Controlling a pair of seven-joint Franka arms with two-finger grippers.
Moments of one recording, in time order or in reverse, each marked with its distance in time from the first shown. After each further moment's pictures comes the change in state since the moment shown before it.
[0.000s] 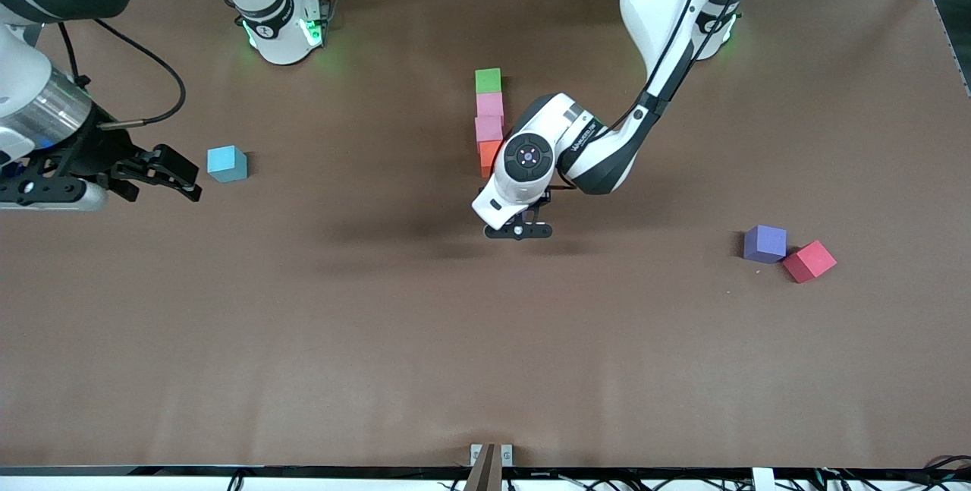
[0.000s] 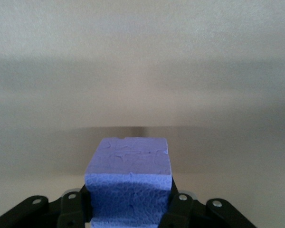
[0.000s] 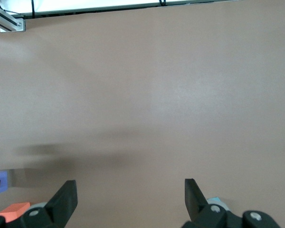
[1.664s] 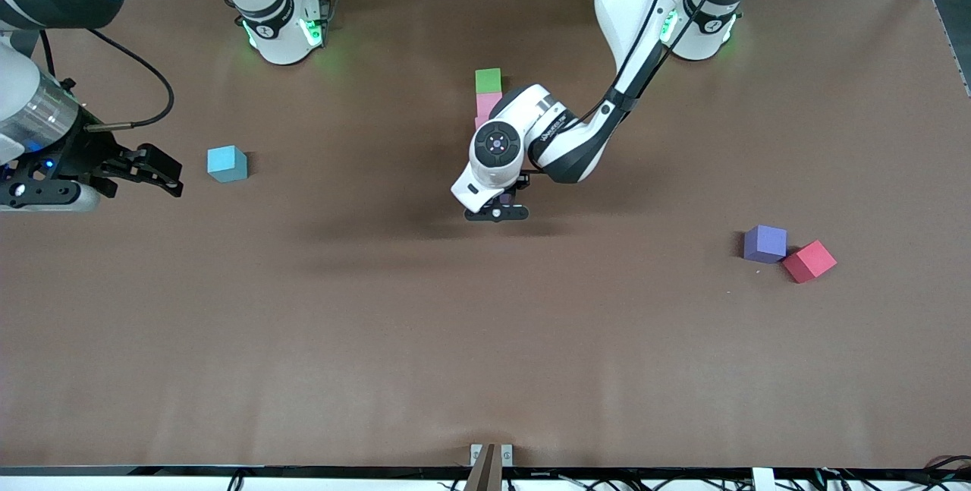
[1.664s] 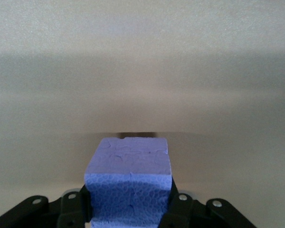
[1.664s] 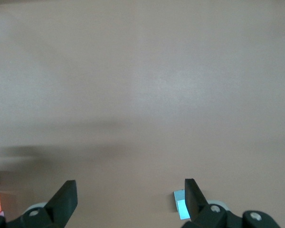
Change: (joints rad) left arm -0.077 0.042 0.000 0.002 -0.004 0.011 -0.052; right arm -0.030 0.000 0.010 -0.004 -0.067 -0.053 -0.056
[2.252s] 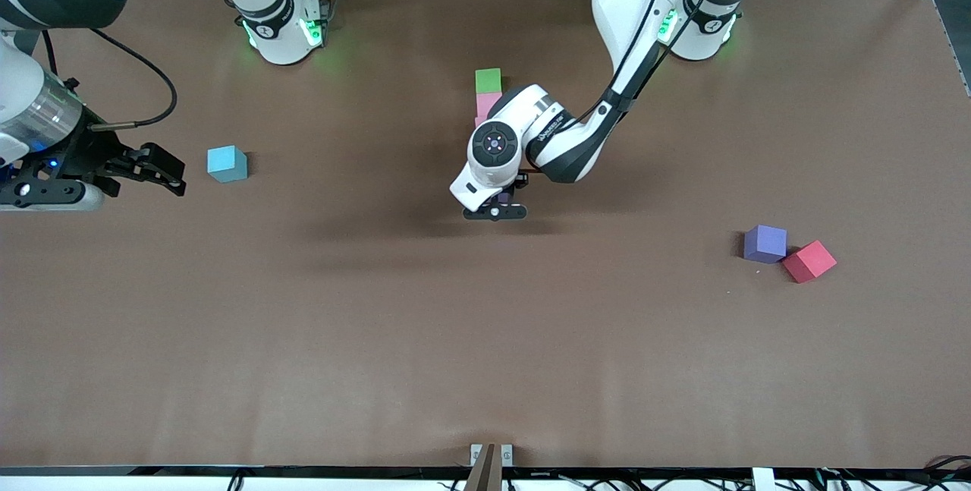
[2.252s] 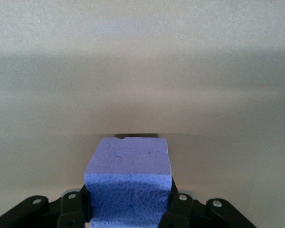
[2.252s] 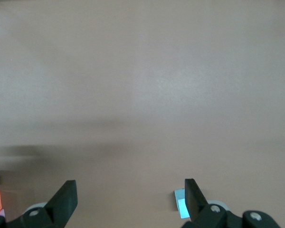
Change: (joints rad) left arm -0.010 0.006 0.000 0.000 0.000 0.001 0.000; right arm 0.000 0.000 0.006 -0.001 0.000 -0.004 0.000
